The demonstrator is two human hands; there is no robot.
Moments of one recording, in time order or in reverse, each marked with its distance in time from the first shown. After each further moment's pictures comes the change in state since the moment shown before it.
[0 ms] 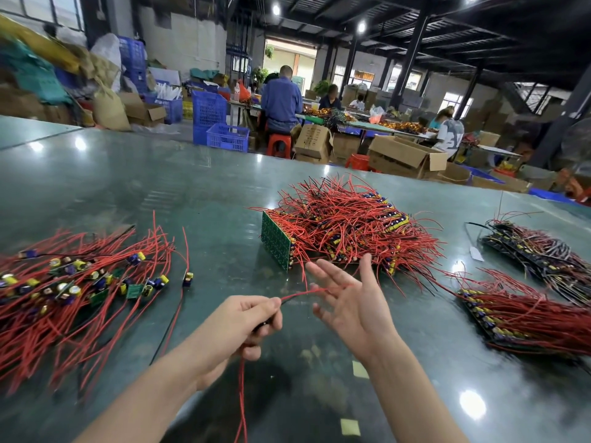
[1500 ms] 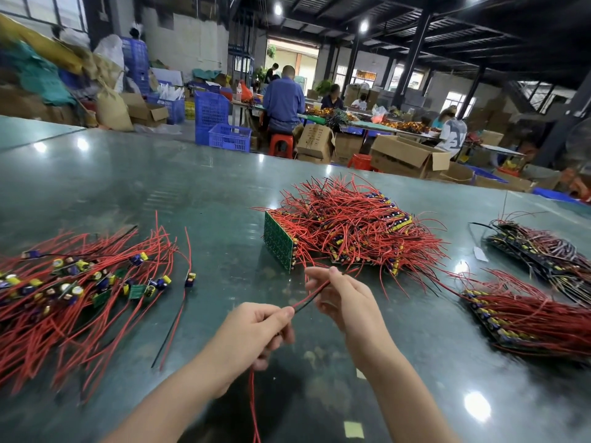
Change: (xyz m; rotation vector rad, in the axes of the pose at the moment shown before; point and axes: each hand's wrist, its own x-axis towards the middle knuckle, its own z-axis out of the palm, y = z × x) left_hand -0.001 -0.005 0.013 0.167 0.090 0.045; right_hand -0.010 0.008 0.018 -0.431 0.106 -0.282
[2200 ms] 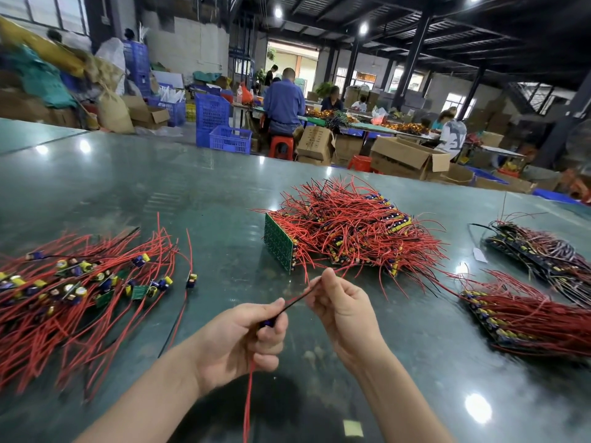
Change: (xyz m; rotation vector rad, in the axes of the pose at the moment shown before) left_hand 0.007 -0.001 -0.018 -0.623 -0.410 -0.229; right_hand -0.003 0.010 0.007 0.373 -0.122 -0.051
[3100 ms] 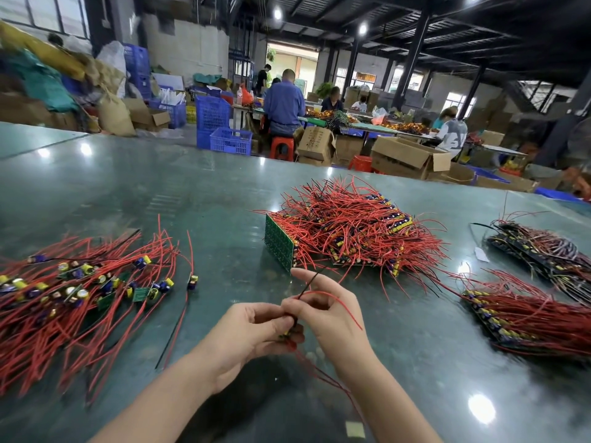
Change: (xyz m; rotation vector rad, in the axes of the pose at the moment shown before) left_hand 0.013 -0.016 -0.006 0.272 0.264 0.282; right_hand -0.011 0.001 0.012 -0.524 0.031 -0.085
